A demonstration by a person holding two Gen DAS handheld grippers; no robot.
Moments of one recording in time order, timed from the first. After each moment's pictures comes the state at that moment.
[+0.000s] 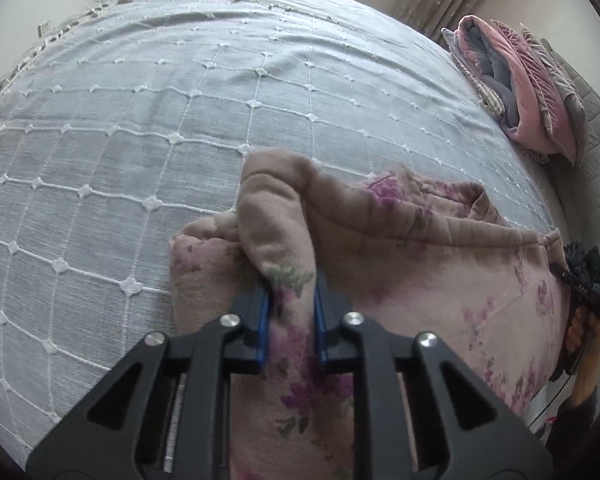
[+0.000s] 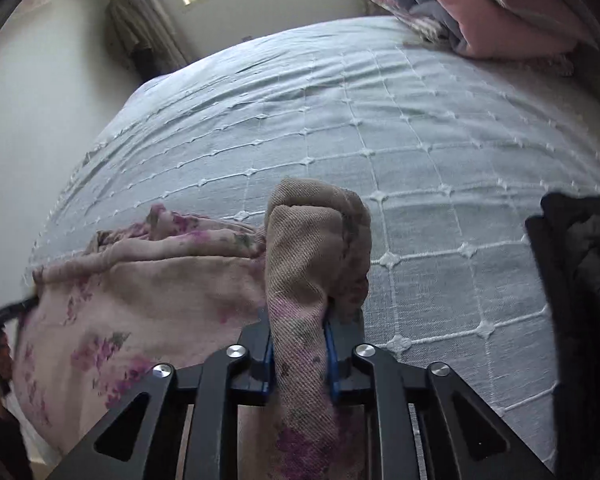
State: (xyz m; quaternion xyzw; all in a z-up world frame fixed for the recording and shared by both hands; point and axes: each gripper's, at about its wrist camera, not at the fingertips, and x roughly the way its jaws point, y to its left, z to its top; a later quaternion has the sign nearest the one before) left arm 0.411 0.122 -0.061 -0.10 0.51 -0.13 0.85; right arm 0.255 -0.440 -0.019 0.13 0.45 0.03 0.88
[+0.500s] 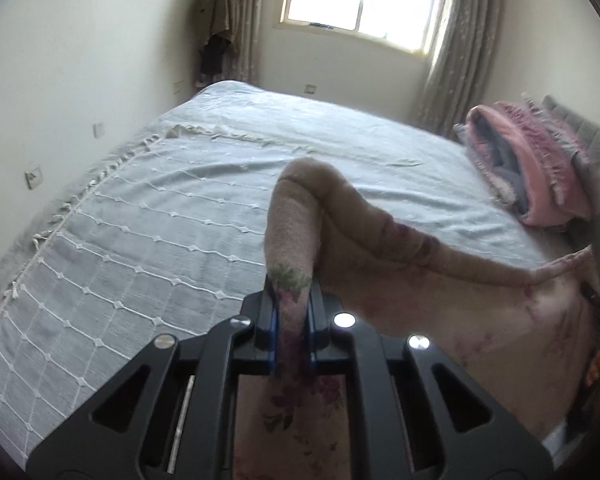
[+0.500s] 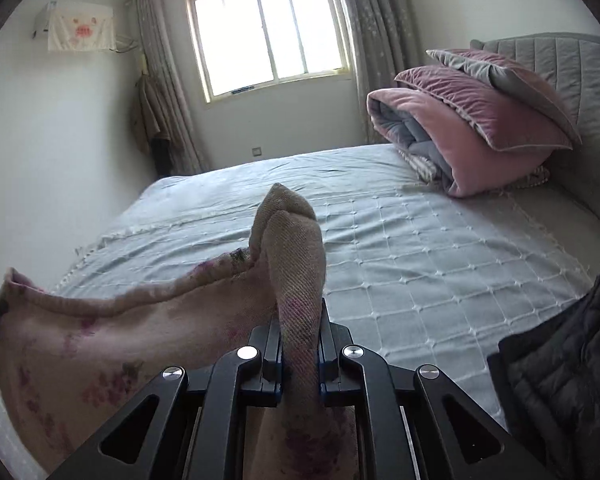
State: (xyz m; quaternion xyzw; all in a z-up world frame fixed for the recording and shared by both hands) left arm 0.413 0.113 0.058 -0.07 0.34 -0.02 0.94; right arm 0.254 -0.411 0.100 0.10 0.26 -0.02 0.96
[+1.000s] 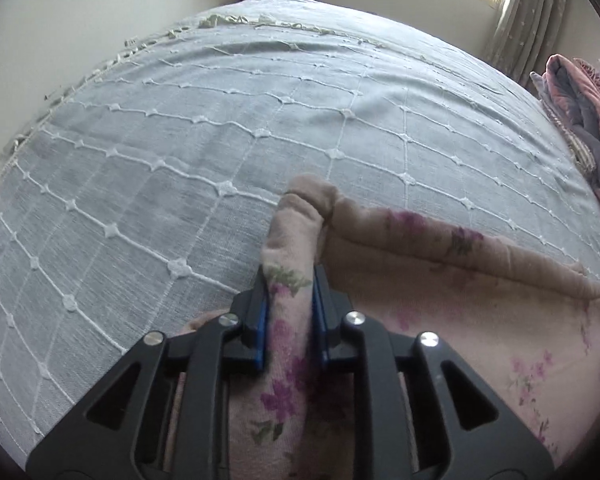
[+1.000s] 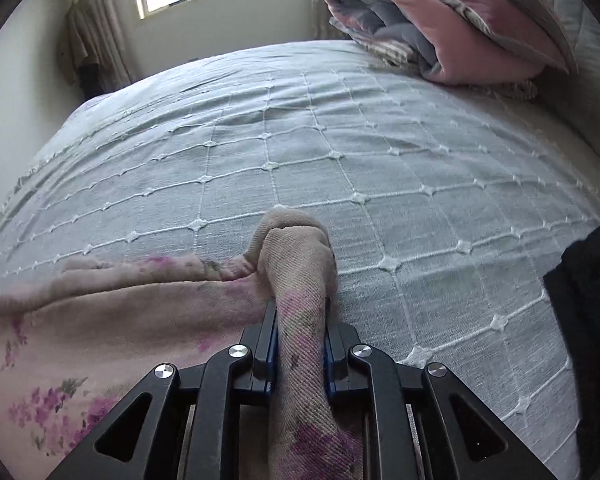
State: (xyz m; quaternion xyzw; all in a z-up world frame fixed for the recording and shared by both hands) left arm 0.469 0.106 -0.102 -0.09 0.46 0.06 0.88; right arm 0.362 -0.410 -0.069 0.11 0.42 -0.10 0.90
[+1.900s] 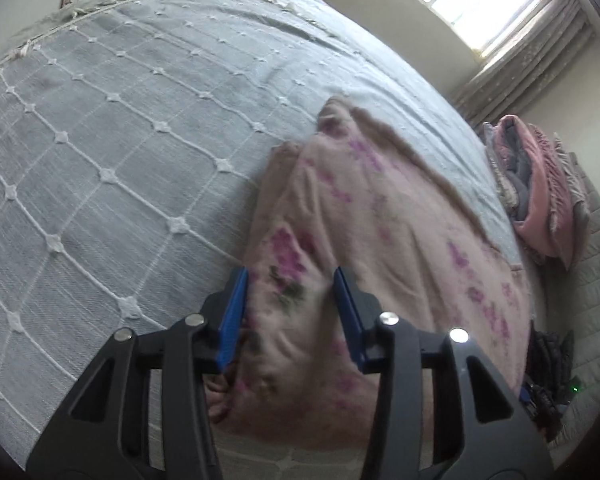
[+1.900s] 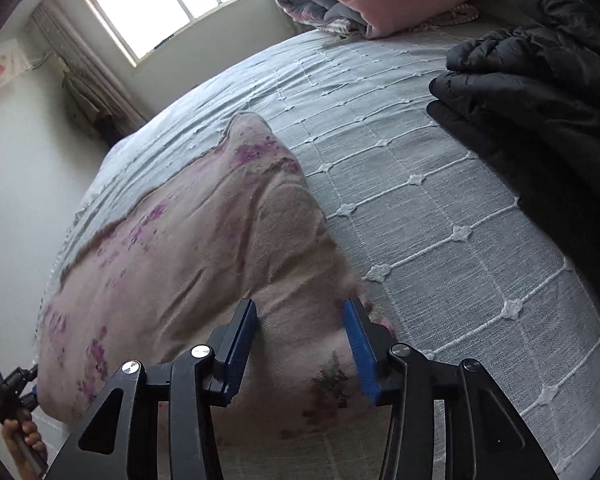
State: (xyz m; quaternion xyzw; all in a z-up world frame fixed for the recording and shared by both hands) left arm 0.297 0.171 -0.082 -0.27 0.44 -0.03 0.85; right arm 0.138 -0.439 -0.054 0.26 0.39 -0.06 0.88
